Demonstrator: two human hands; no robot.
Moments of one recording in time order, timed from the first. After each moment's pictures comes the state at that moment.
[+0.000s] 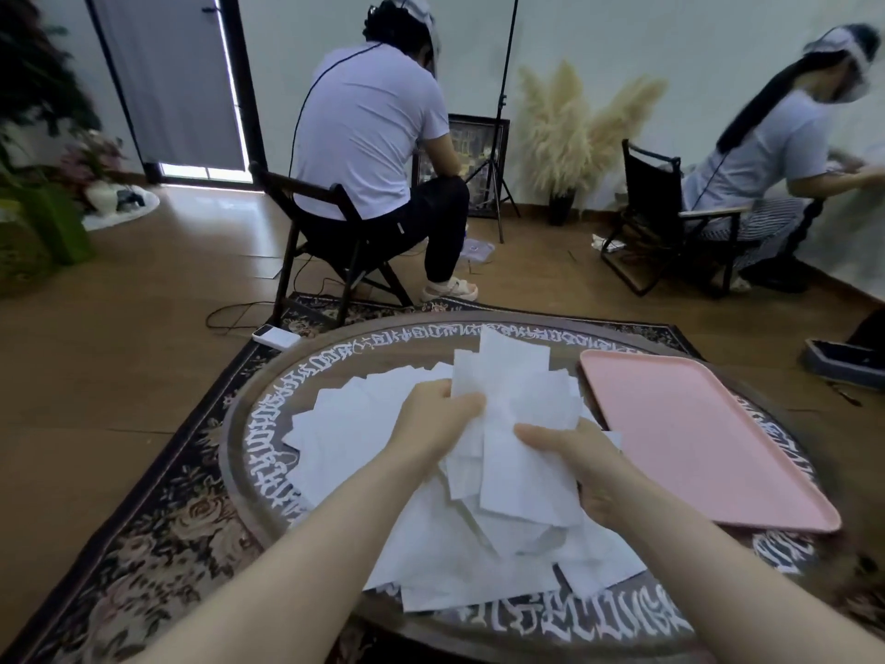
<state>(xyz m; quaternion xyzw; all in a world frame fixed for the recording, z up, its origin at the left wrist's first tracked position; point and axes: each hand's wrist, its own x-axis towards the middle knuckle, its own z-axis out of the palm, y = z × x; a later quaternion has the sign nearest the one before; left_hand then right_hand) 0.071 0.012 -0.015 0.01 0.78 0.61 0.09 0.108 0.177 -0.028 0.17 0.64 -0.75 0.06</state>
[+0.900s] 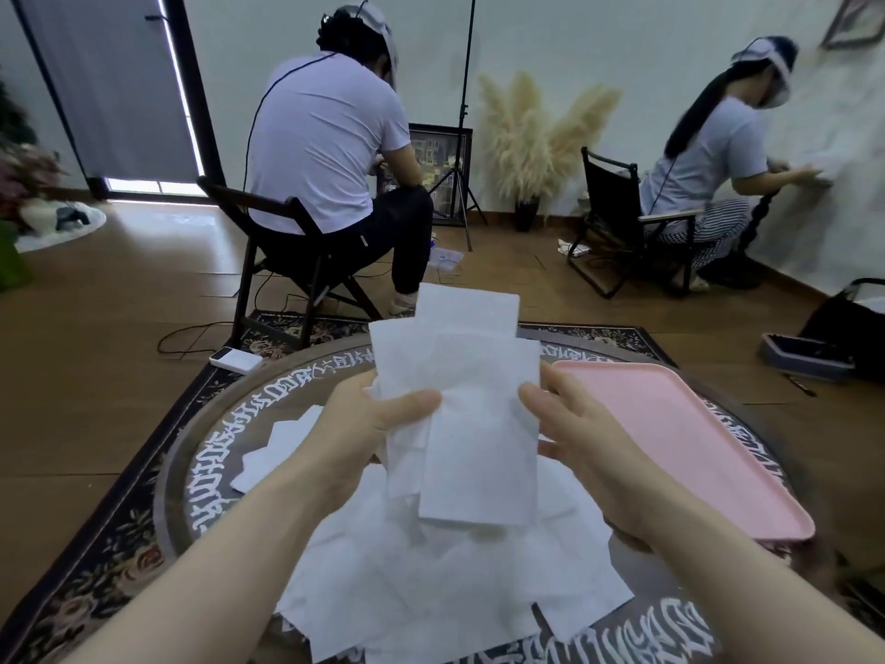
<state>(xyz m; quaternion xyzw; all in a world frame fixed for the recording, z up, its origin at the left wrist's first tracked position) 0.061 -0.015 0.011 0.04 0.65 0.75 0.13 0.111 0.203 0.010 -0.01 0.72 -0.69 0.01</state>
